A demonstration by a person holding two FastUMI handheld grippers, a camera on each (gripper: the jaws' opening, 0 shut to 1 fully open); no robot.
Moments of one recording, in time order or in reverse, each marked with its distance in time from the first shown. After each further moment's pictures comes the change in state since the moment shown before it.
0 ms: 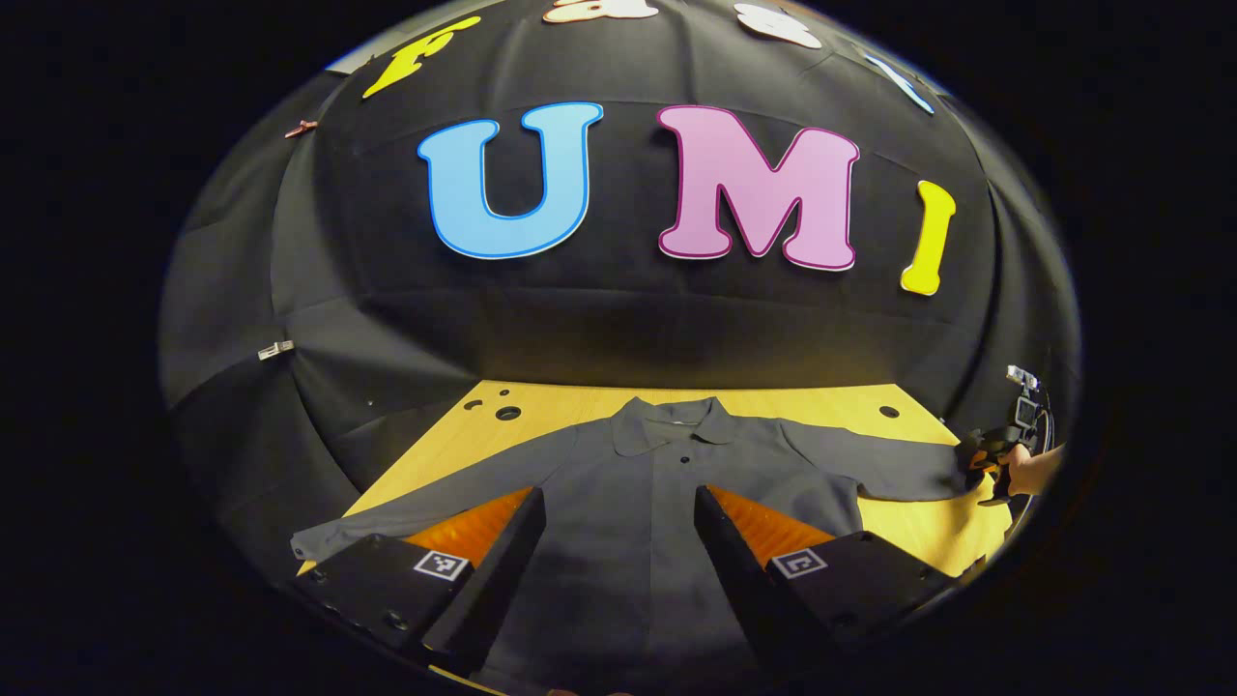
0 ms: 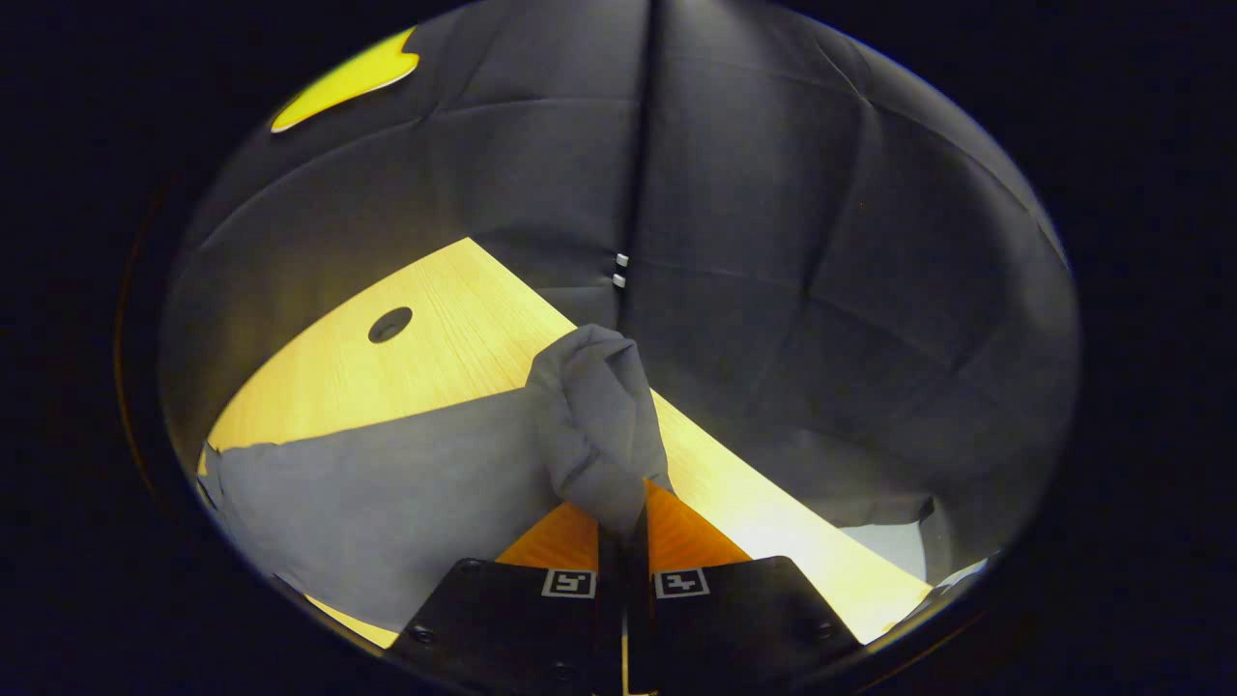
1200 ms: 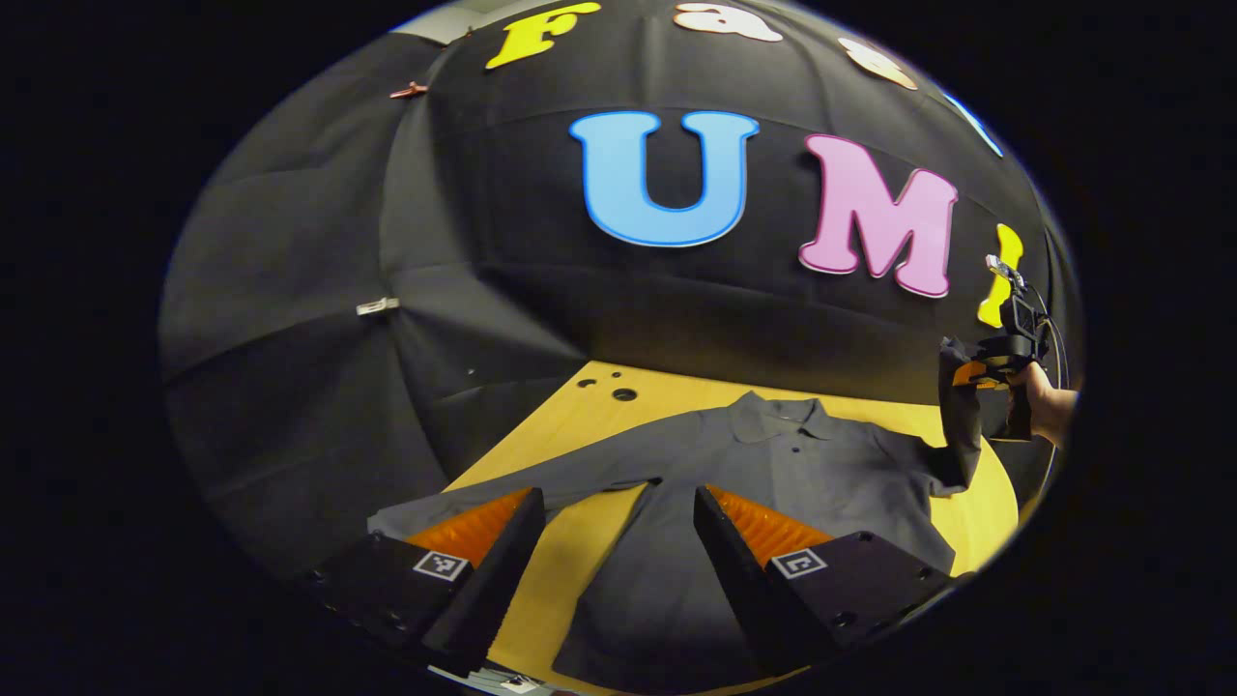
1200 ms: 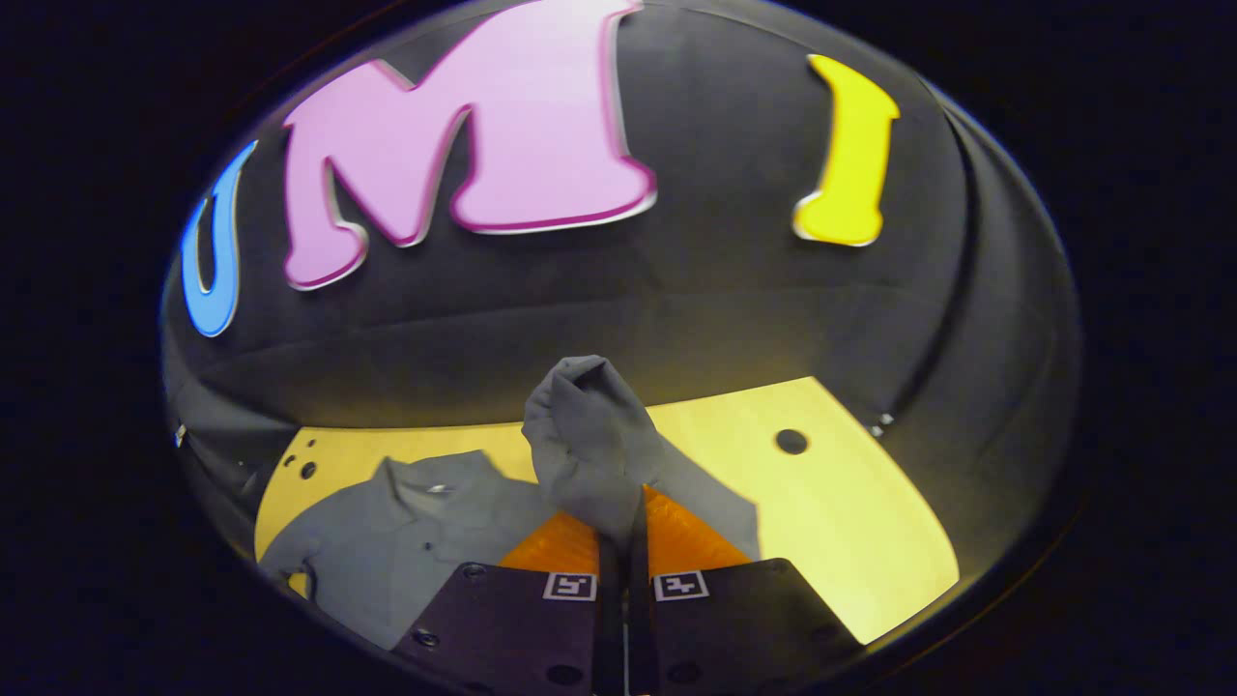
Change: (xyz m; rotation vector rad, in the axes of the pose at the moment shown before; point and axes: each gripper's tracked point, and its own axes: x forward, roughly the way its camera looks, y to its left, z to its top) left arm -0.052 0.176 -0.039 -0.153 0.020 0.218; right arm -0.256 0.377 0.003 -0.384 -0.248 0.515
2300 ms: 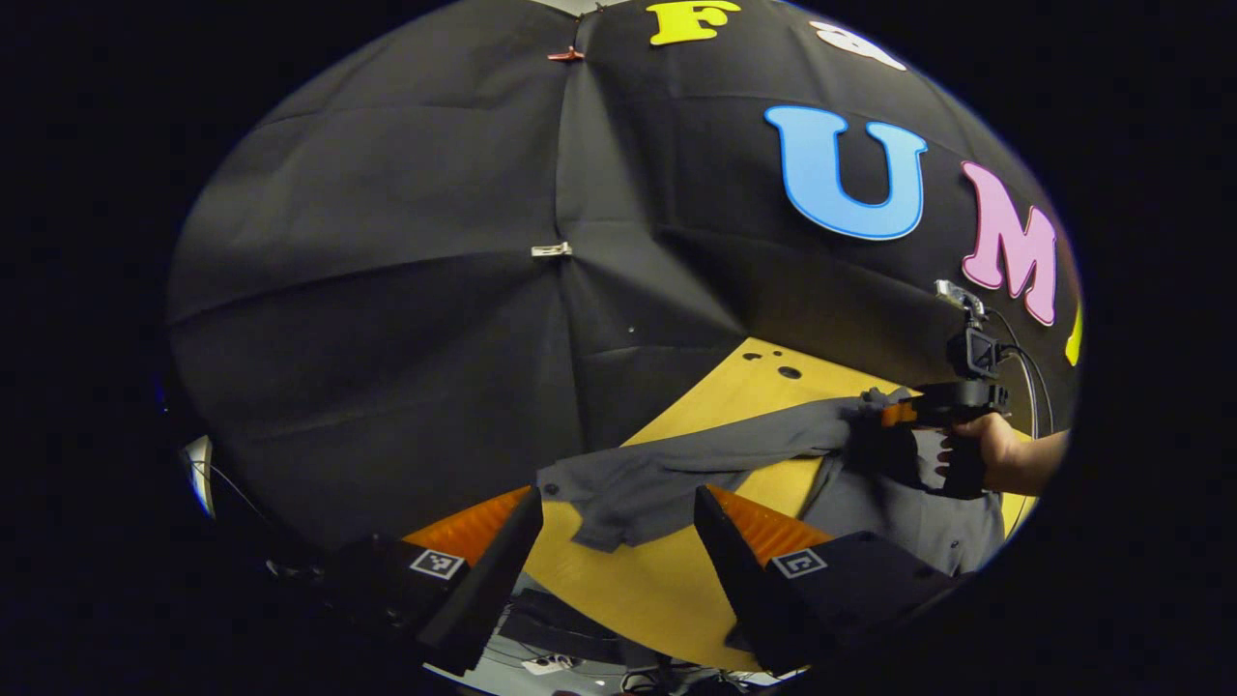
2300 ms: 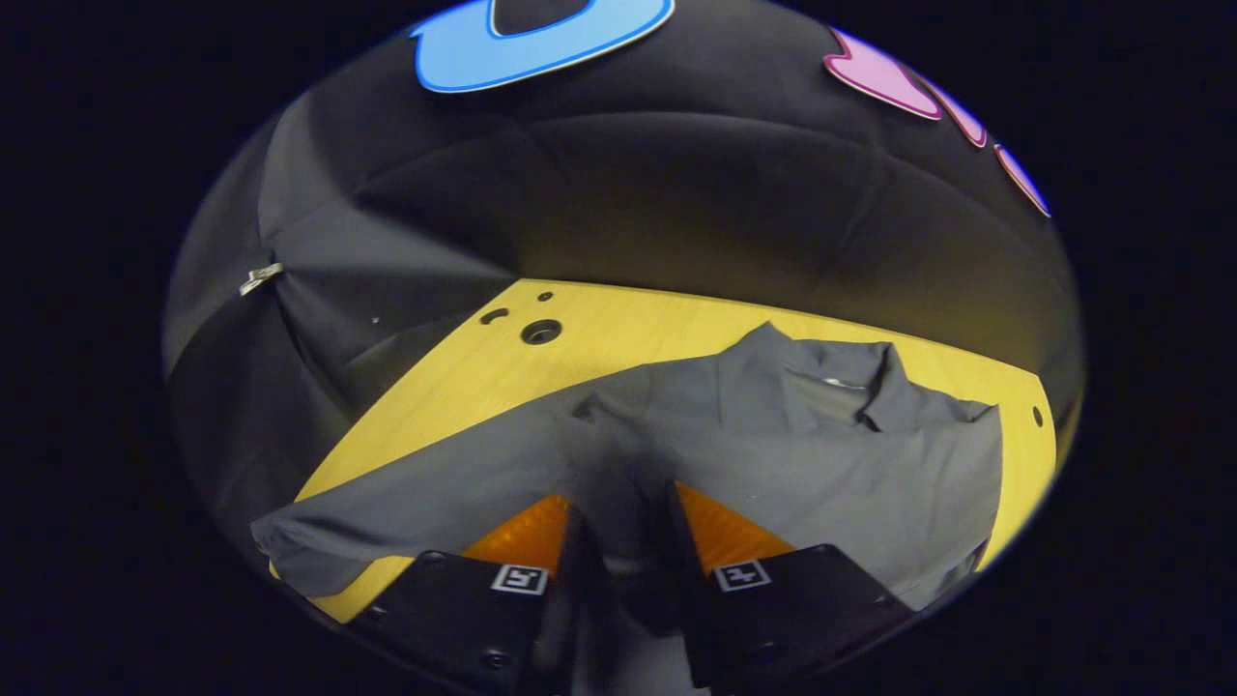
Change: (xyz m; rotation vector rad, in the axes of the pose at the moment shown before) left arm -0.029 0.186 -0.060 -0.150 0.049 0.316; right arm -0.001 0.390 -0.214 -0.276 0.206 0.417
